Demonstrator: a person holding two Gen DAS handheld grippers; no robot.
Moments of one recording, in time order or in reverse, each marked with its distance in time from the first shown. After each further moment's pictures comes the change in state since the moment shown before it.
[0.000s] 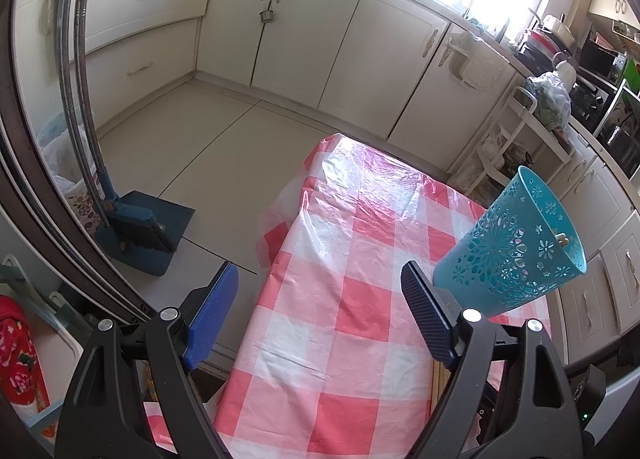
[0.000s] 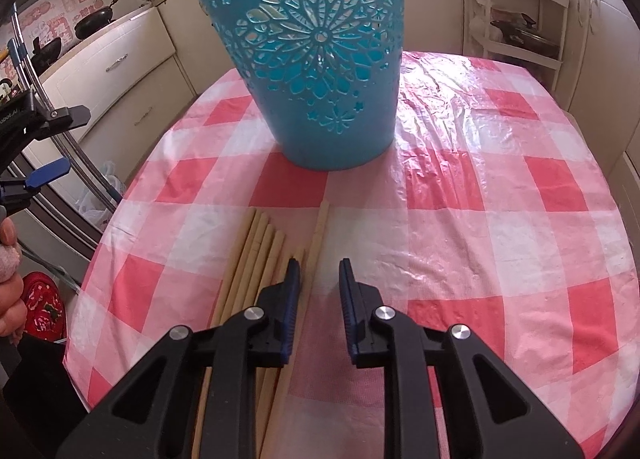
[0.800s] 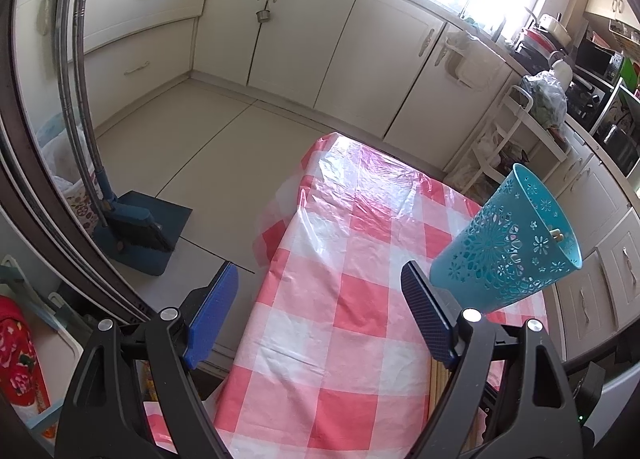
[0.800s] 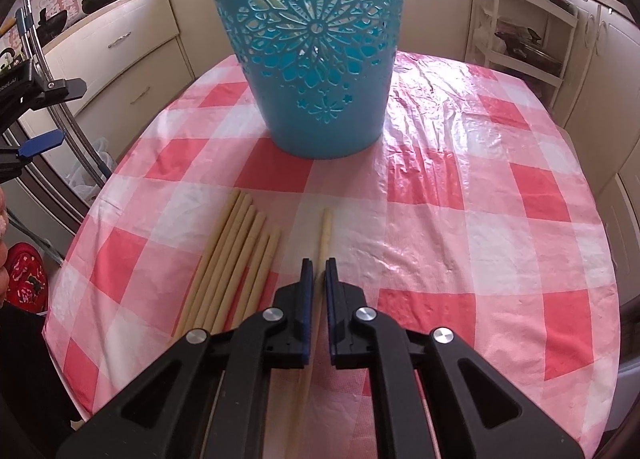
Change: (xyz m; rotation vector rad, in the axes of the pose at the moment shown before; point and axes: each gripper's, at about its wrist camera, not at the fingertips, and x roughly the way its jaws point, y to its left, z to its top) left arm -0.002 0.003 -0.003 0.003 0.003 -0.015; right arm -0.004 -0.004 -0.007 -0.081 0.018 -0.043
